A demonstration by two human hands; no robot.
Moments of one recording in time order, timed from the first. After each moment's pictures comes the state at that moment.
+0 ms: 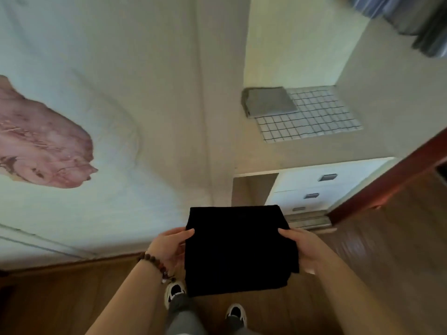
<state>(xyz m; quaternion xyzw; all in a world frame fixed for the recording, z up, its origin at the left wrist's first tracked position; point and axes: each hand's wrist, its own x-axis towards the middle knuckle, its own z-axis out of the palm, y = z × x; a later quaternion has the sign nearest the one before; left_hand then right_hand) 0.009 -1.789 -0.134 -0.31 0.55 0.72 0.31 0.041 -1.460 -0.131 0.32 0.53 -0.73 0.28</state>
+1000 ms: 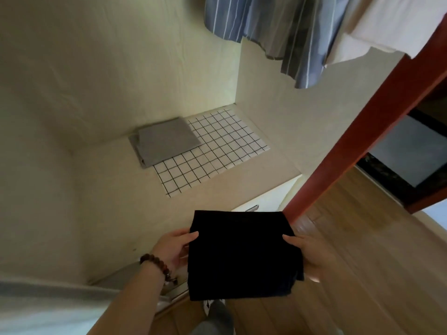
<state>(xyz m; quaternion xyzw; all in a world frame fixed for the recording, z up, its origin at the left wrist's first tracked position) -0.201 -1.486 -0.143 -0.18 0.59 0.65 0.45 -0.038 -1.205 -0.132 0.43 0.43 -0.79 0.11</state>
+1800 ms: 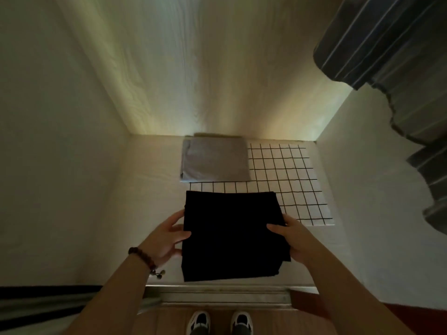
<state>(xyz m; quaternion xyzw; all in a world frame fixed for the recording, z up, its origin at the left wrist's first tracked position) -0.337 -1.465 -0.145 -0.21 0.54 0.76 0.30 -0.353 -1.145 -0.143 0.26 0.59 -0.72 0.26</state>
